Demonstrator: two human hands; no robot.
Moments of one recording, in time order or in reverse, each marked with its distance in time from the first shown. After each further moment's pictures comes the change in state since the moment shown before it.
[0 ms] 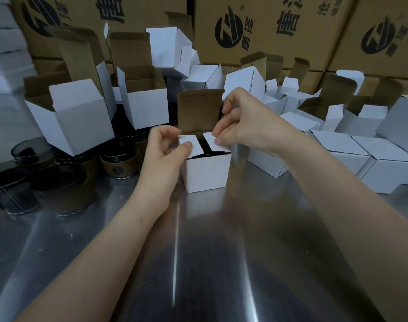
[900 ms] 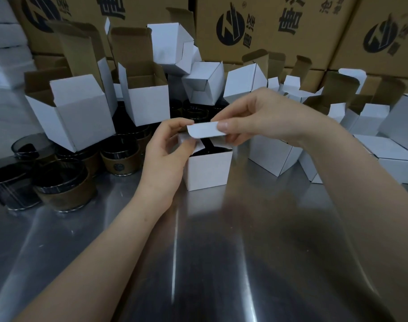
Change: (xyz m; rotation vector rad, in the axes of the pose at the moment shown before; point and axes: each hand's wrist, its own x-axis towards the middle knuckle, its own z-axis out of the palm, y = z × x) left_hand -0.005 0.002 0.001 0.012 -0.057 0.221; right_hand -0.007 -0.001 -0.024 0.118 -0.204 -0.059
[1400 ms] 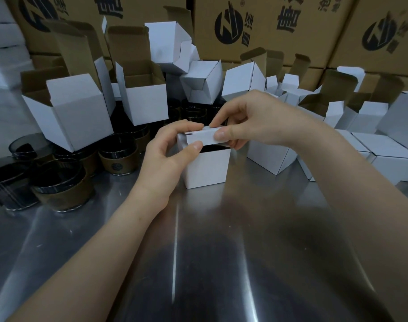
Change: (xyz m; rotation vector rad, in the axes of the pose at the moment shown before) left_hand -0.002 0.001 -0.006 0.073 -0.134 -0.038; right_hand 0.003 0.002 0.006 -0.224 0.037 -0.061
